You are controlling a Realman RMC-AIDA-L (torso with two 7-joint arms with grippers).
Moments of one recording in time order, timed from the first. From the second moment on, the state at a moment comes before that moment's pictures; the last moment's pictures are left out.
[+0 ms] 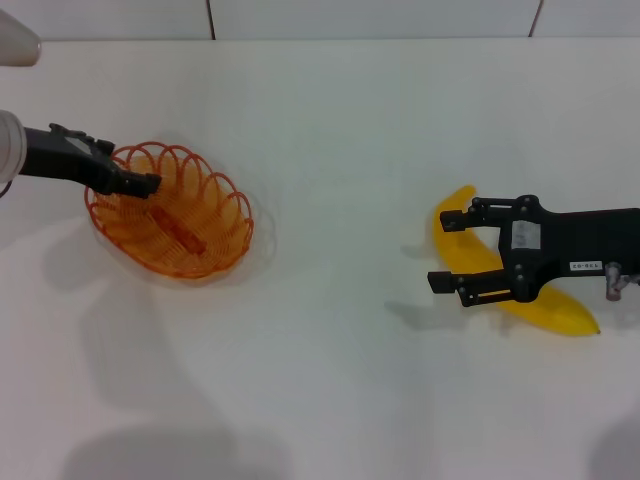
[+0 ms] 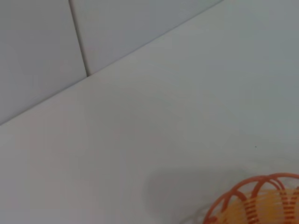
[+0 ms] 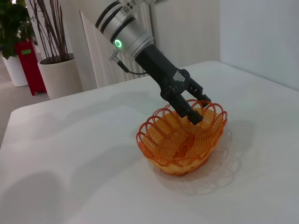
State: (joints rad) left arm -0.74 -1.99 0.86 0.68 2.43 1.04 -1.83; right arm 0.51 2.04 -0.73 -0.65 -2.09 -1.60 1.25
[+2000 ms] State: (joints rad) left arm -0.73 -2.00 0.87 0.69 2.33 1.03 -1.81; right arm 0.49 2.04 -0.73 -0.65 -2.09 -1.59 1.28
